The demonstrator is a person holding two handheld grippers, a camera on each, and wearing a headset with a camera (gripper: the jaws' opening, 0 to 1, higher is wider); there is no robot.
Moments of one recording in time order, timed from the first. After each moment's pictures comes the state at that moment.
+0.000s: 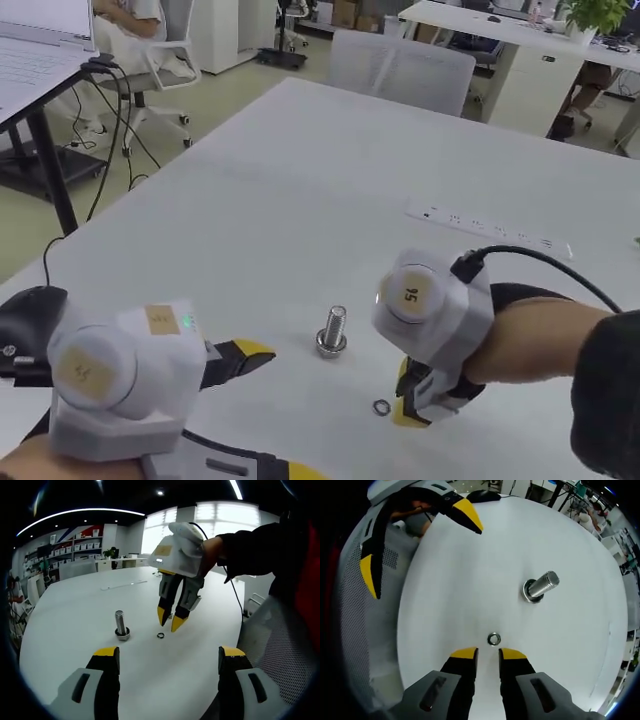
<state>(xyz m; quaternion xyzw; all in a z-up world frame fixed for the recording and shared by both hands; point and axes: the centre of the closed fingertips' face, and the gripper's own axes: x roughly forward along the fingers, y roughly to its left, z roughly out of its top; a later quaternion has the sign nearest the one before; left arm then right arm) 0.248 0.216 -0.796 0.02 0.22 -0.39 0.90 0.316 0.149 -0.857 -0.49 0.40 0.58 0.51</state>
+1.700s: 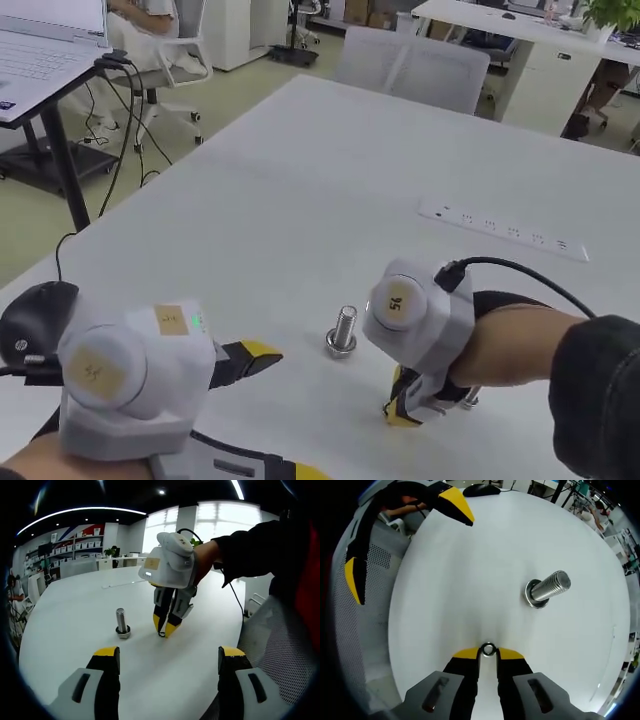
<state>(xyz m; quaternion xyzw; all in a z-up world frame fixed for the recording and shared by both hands) 0.245 0.218 -0.800 0.02 0.22 -0.38 0.90 0.317 0.155 -0.878 -0.50 0.41 0.57 0.51</state>
